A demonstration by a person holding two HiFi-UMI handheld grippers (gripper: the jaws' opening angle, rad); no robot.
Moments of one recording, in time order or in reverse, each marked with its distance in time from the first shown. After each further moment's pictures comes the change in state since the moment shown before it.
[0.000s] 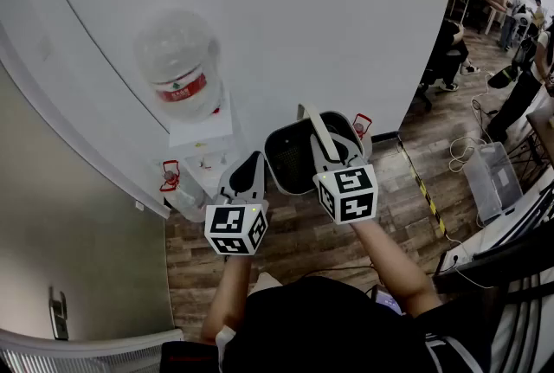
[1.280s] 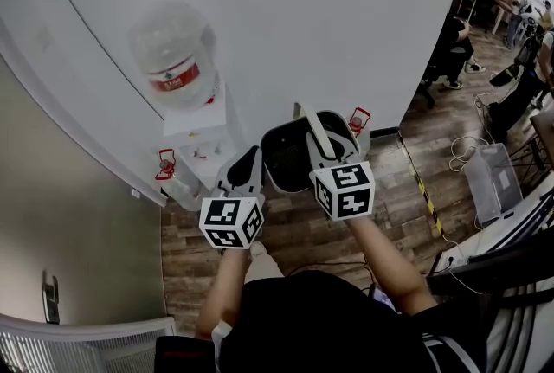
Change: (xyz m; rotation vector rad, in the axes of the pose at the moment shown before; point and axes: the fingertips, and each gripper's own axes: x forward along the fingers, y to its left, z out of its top) left arm 0.012 -0.033 -0.017 -0.046 0.037 0.013; right arm -0.012 -0.023 -0.023 0.052 0.031 0.056
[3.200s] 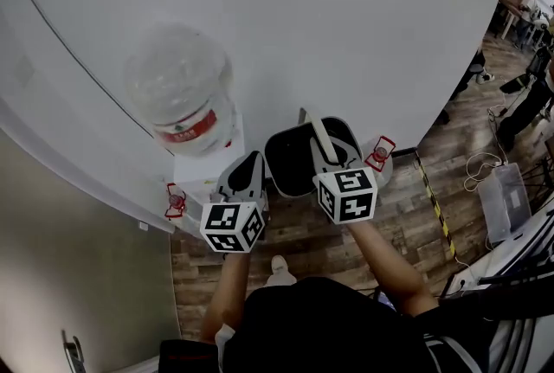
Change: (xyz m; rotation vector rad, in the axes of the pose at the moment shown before) left arm 0.149 0.183 0.018 -0.050 0.020 0.009; right arm 0.230 -0.021 0.034 0.046 0.041 -0.023
